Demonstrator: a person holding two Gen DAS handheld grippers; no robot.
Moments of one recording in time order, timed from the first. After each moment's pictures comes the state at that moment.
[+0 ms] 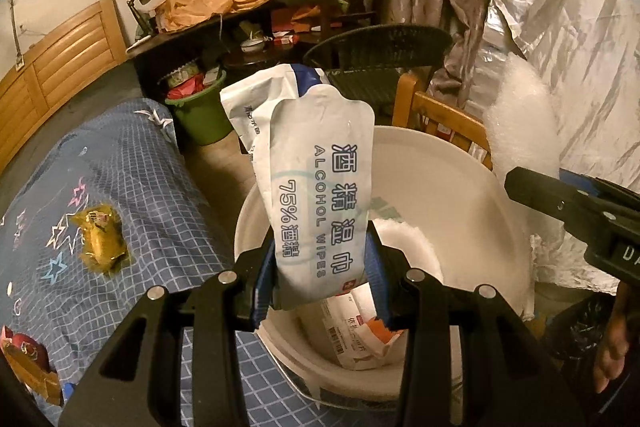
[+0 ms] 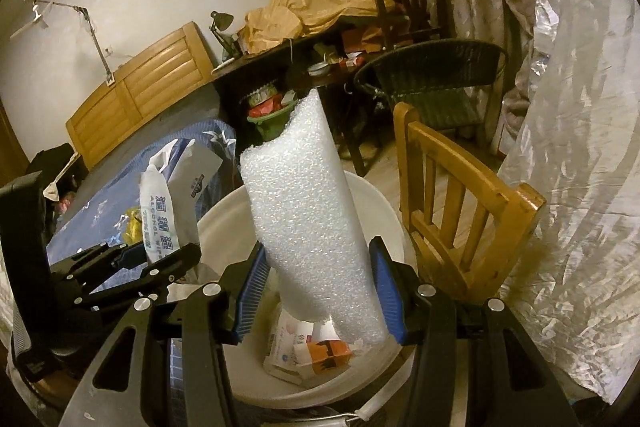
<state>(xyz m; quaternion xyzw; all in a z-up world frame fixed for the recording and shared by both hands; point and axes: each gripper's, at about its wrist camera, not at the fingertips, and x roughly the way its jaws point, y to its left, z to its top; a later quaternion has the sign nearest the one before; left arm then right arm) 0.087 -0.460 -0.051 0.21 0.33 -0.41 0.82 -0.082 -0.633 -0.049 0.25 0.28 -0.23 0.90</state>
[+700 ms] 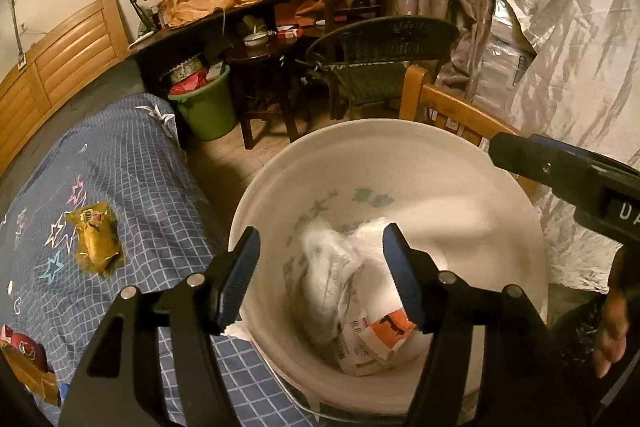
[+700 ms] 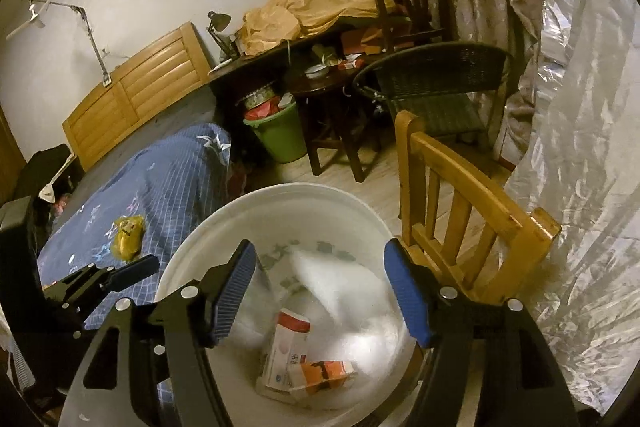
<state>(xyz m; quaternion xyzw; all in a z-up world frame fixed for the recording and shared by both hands) 0.091 -0.473 -0.060 0.21 0.33 -0.40 0.83 -0.056 -0.651 -0.055 0.24 0.27 -0.24 0.90</state>
